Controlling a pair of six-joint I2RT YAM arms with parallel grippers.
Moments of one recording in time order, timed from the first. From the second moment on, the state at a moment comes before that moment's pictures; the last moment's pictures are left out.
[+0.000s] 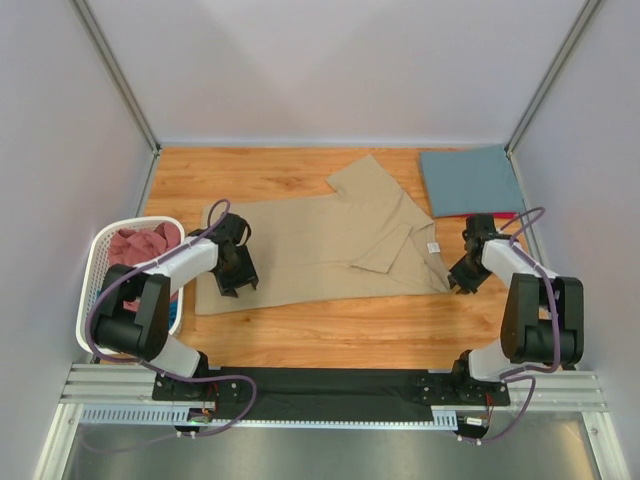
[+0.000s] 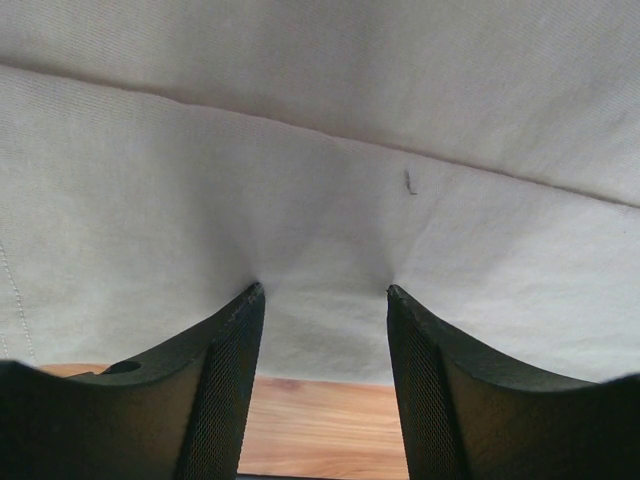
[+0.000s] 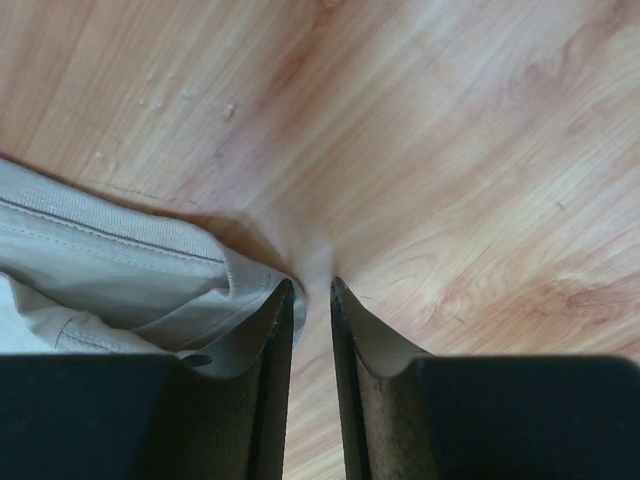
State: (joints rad) left arm -0.28 1.51 0.82 -0.65 -0.03 -0.68; right arm -0.09 1.50 0.80 -0.66 0.16 0.75
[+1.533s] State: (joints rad) left arm -0.37 1.52 0.87 -0.67 0.00 -0.65; right arm -0.11 1.36 0.71 -0.69 0.10 0.70
